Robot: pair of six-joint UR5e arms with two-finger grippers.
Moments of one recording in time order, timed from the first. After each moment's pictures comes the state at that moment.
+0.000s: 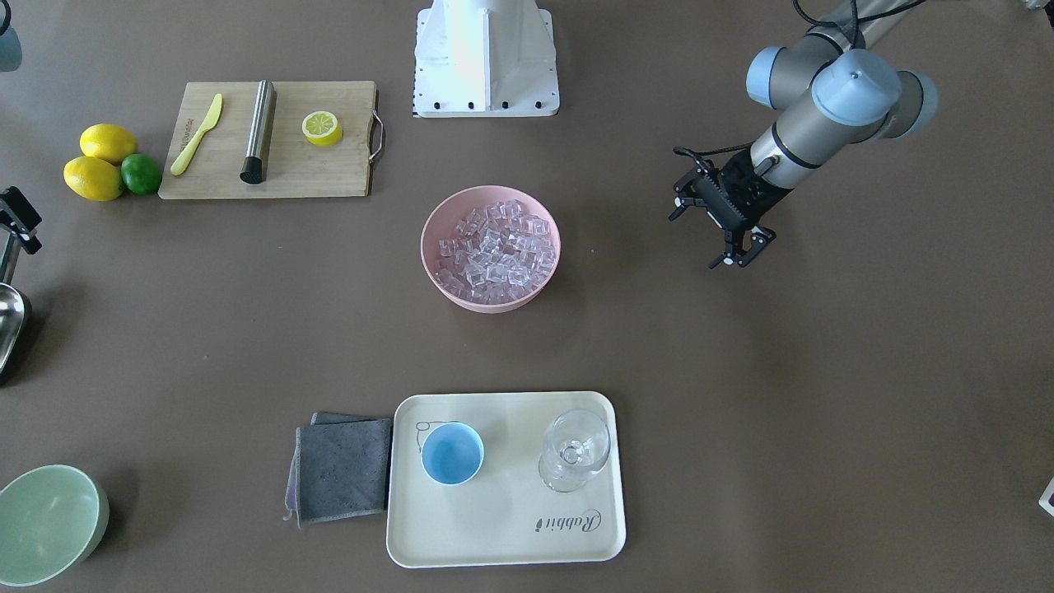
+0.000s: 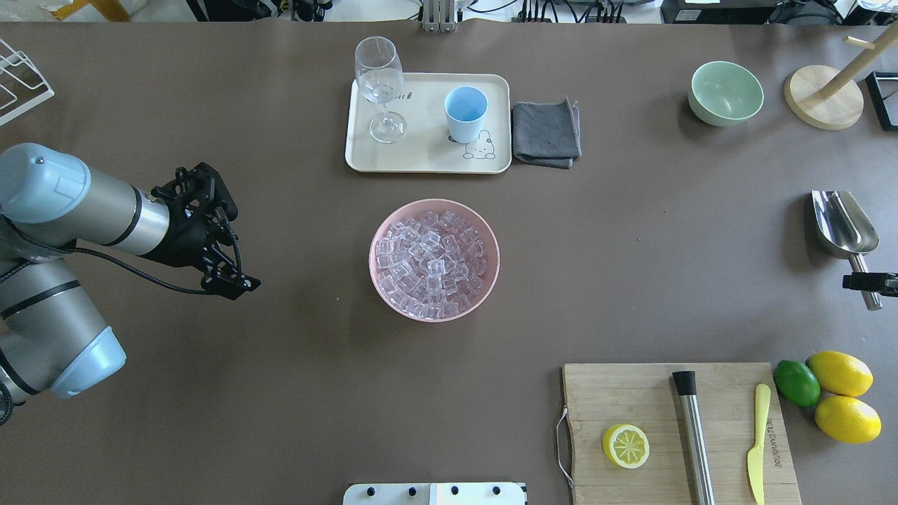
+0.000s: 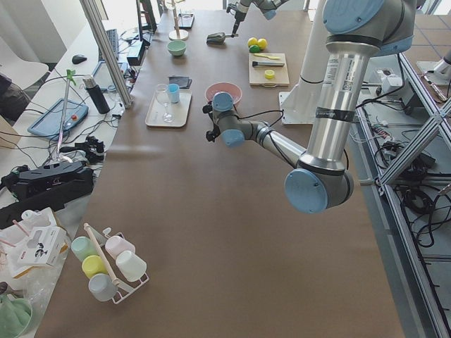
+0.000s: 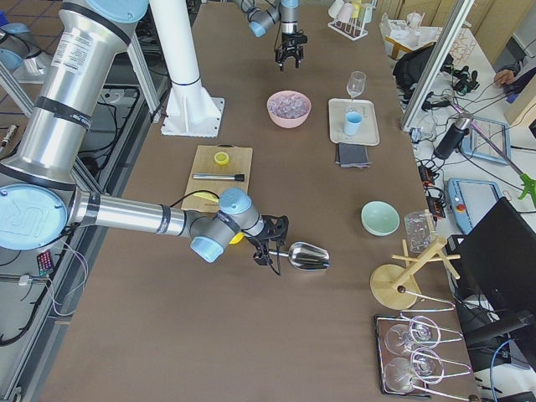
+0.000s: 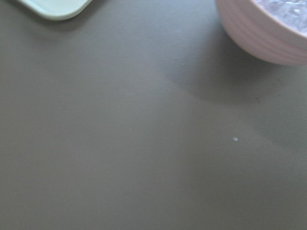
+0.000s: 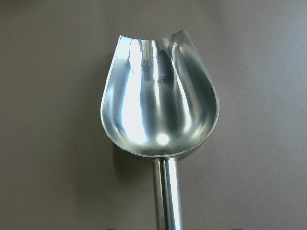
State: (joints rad) left arm -0.72 -1.77 -1.76 -2.22 -2.13 -0.22; right arm 0.93 -1.94 1.65 -0.51 1.89 1.06
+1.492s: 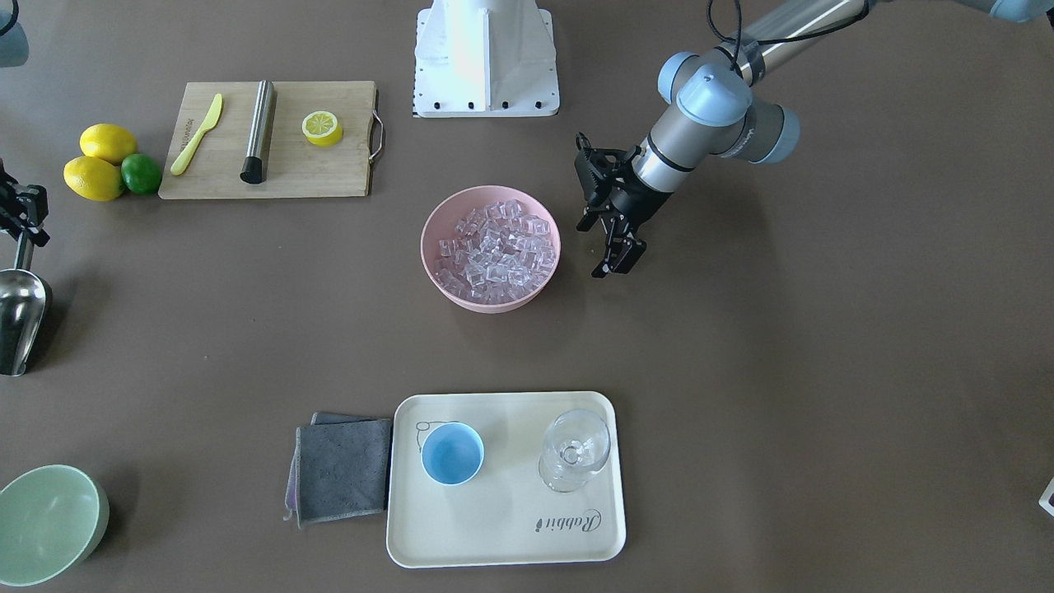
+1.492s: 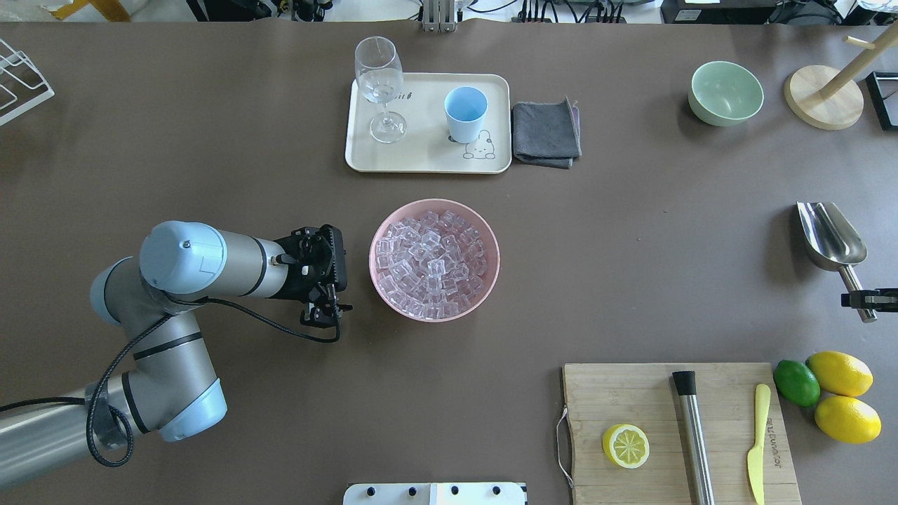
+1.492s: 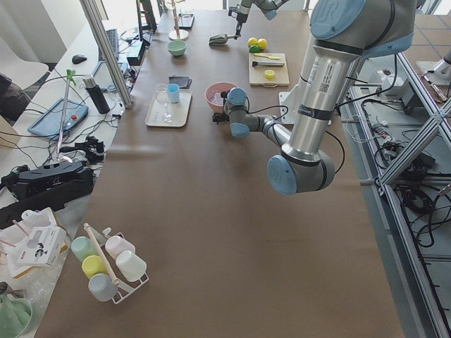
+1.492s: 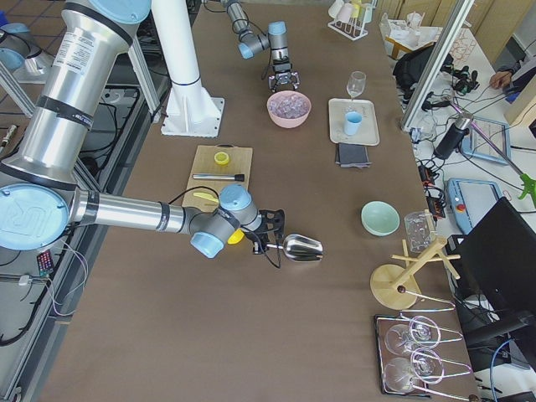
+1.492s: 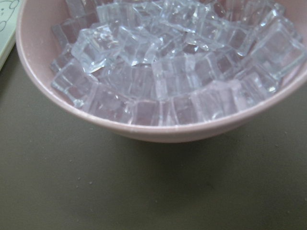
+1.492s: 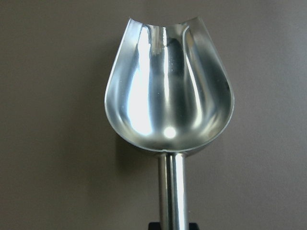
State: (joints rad) left arm -0.51 -1.95 -1.60 -2.37 -1.84 0.10; right arm 0.90 -1.95 1.68 -0.53 1.95 0.99
